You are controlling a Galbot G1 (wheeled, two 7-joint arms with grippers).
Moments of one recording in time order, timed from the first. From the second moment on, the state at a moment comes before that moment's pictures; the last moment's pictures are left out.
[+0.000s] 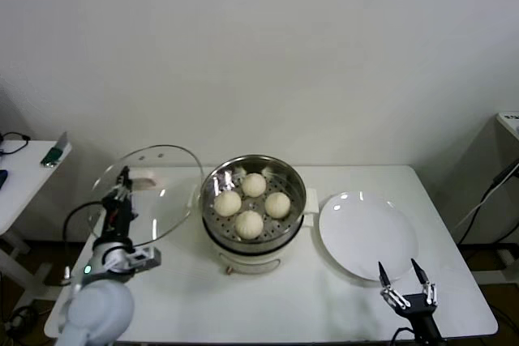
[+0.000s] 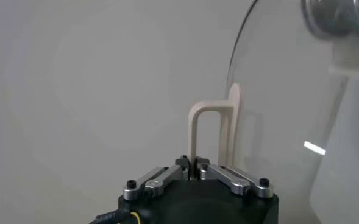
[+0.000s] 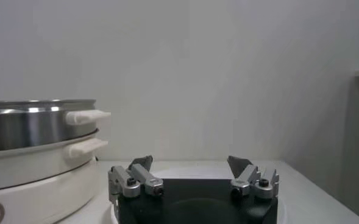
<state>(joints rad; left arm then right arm) 1.34 -1.11 -0.47 -2.12 1.09 0.50 0.05 -1.72 1.19 0.62 1.75 0.45 0.45 -0.14</state>
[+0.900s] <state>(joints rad) 1.07 -1.44 0.01 -1.96 1.47 0.70 0.26 -1.68 1.19 0.61 1.71 0.44 0.48 -0.13</state>
